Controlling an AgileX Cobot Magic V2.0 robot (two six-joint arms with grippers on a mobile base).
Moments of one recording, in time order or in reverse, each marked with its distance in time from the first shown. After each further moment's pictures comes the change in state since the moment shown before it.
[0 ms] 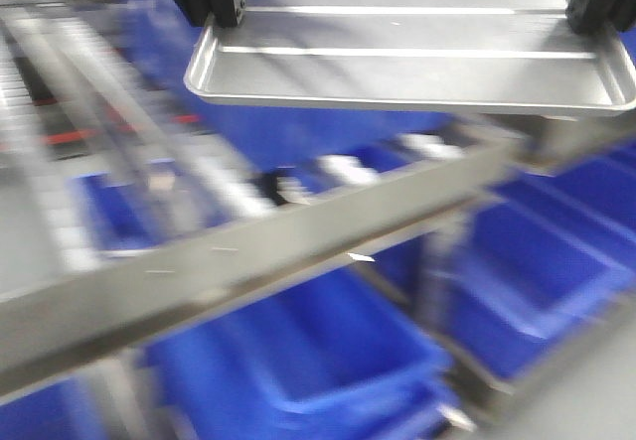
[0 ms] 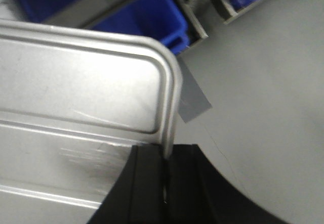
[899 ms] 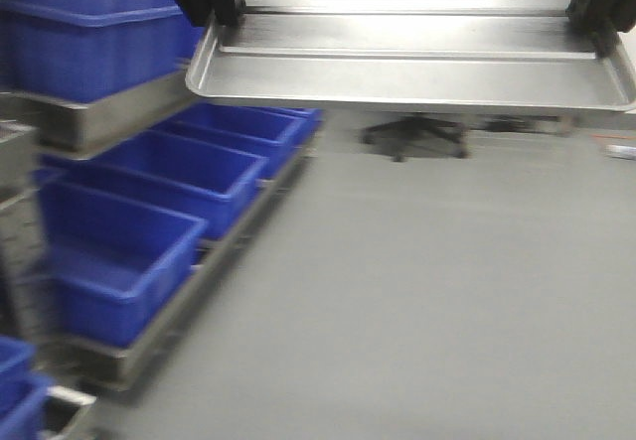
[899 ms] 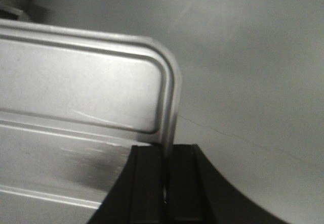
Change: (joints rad) left arm 0.000 0.000 0.000 -0.002 0.000 0.000; right arm 0.000 0.000 0.000 0.000 0.001 0.000
